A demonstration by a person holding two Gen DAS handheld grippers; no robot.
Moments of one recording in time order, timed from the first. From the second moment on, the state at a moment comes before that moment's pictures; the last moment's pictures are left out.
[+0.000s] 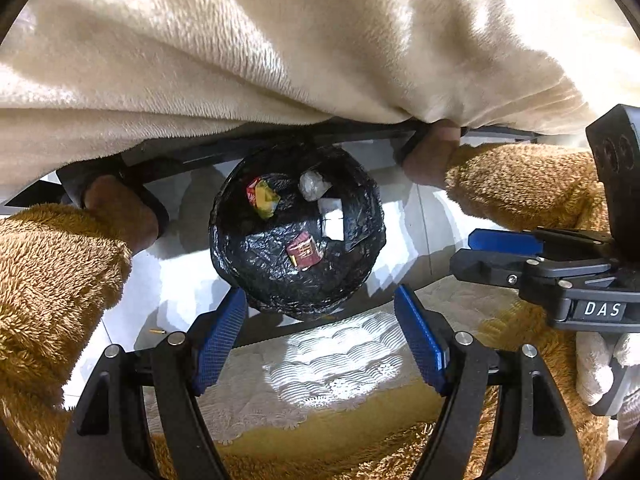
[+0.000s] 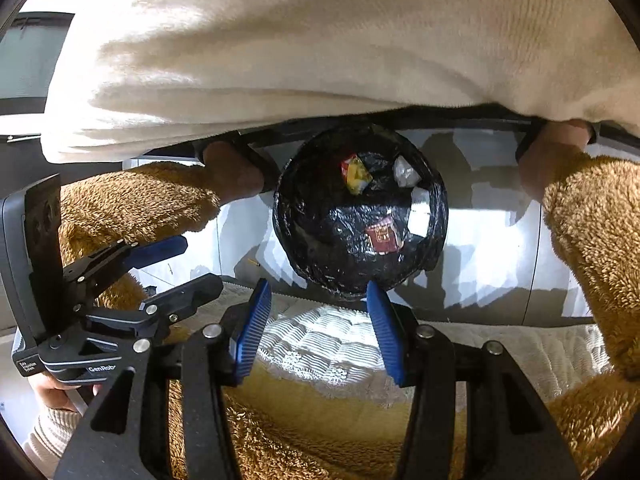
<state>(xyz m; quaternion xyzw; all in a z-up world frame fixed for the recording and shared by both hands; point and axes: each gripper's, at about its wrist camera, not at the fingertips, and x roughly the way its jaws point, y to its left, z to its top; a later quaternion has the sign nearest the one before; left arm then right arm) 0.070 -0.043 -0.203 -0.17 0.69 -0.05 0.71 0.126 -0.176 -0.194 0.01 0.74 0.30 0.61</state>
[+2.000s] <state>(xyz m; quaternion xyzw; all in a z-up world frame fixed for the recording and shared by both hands) 0.125 0.116 -0.012 -0.21 0.35 0.00 0.91 0.242 -0.079 -0.040 0.03 0.44 0.36 0.82</state>
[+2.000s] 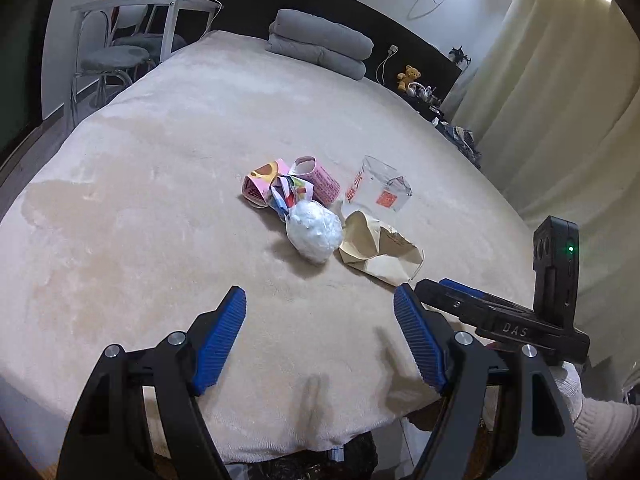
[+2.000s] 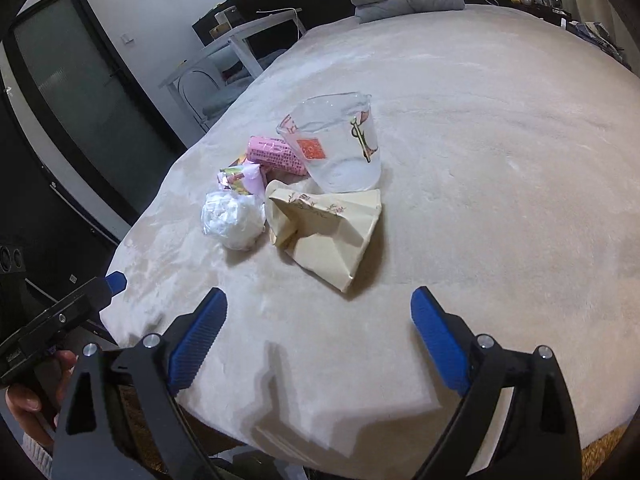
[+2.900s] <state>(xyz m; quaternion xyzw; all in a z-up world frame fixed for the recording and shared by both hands) 0.135 0.109 -0.024 -0.19 0.38 0.01 0.91 0.274 -0.033 -0.046 -0.02 0.41 0.33 0.85</state>
